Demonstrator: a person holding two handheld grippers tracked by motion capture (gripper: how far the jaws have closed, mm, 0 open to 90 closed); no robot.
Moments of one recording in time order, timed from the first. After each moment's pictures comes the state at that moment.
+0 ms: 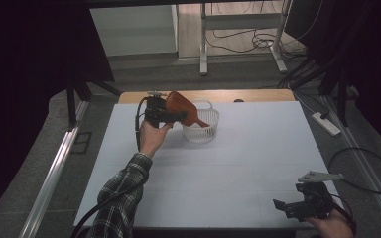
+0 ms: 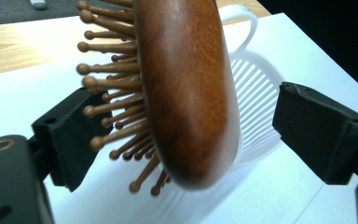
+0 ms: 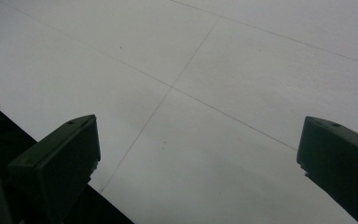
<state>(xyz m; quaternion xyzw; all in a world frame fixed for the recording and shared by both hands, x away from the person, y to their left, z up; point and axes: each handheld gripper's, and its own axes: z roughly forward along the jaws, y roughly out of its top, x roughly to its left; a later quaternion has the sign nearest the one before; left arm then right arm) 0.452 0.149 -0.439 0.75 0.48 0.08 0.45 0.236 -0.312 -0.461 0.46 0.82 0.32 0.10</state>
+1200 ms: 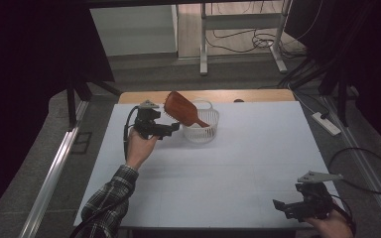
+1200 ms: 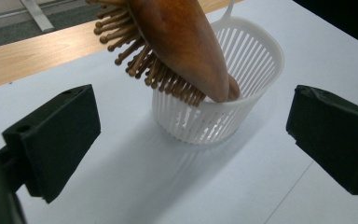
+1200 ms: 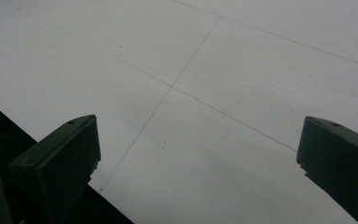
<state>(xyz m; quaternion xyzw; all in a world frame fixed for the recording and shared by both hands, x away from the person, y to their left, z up) 0.411 0.169 -0.441 0.78 0.43 0.13 0.44 0.235 -0.311 -0.461 0.45 0.82 0.32 0.11</state>
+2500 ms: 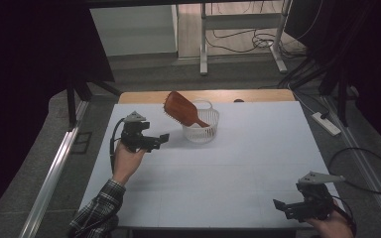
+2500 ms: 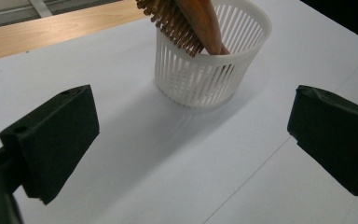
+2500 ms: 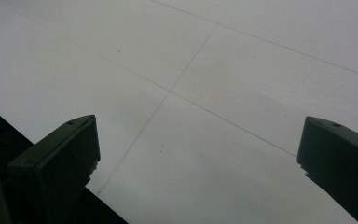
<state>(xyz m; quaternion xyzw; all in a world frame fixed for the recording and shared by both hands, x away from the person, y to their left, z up) 0.366 0.197 -0.448 0.77 0.43 0.13 0.45 0.232 -0.311 -0.459 0.45 0.82 0.33 0.12</state>
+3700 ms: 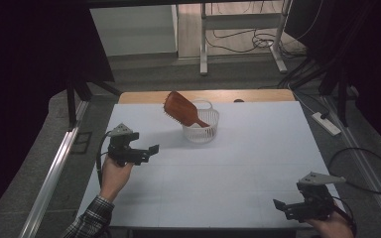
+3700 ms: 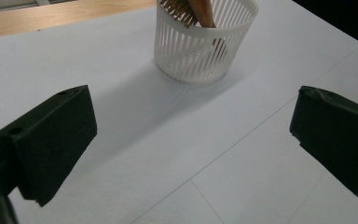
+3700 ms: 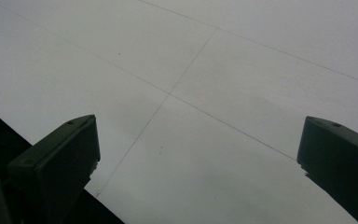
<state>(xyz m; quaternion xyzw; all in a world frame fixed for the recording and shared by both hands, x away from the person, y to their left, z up) 0.323 0.220 -0.453 0.76 0.44 0.13 0.46 0.230 -0.310 -0.458 0.44 0.82 0.33 0.13</state>
